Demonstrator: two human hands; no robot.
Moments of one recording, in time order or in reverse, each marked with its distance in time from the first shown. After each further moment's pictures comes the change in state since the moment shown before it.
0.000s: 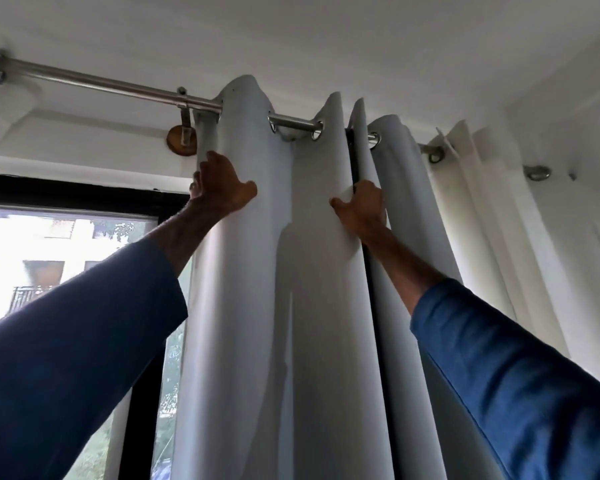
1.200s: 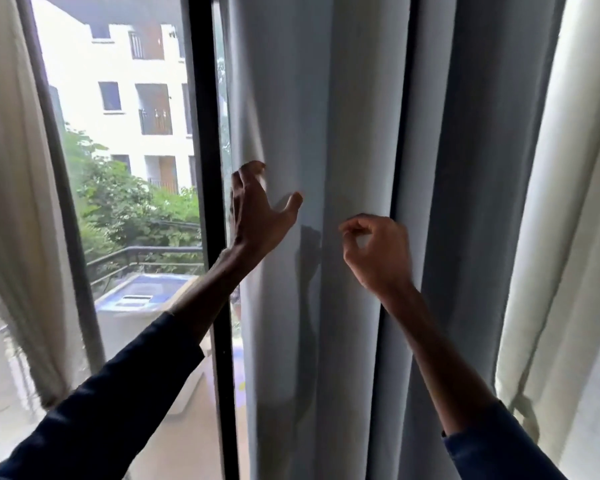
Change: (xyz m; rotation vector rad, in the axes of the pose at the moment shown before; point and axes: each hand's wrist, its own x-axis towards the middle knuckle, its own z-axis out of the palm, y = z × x) left_hand -0.370 -0.059 0.053 -0.025 -0.020 -0.148; right_hand -0.361 0.131 -0.066 0.259 -0.482 0.038
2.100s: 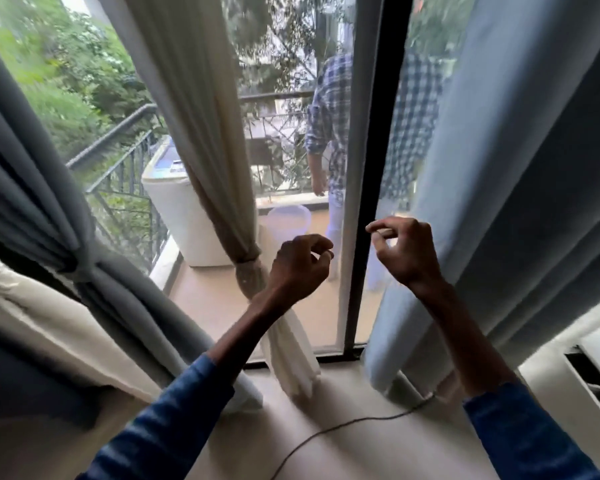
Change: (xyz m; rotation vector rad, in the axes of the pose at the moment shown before) left_hand -0.203 -0.369 -0.264 0.033 -0.902 -0.425; right_hand -0.273 -0.128 0.345 -0.145 -0.354 0.342
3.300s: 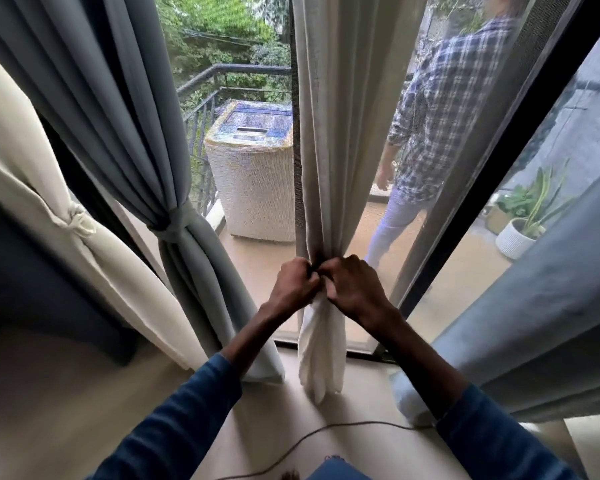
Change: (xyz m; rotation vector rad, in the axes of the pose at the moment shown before) left_hand -0.007 -0.183 -0.068 -0.003 -0.055 -0.386; right_hand -0.032 -0.136 0.199 -0.345 -0.606 -0.252
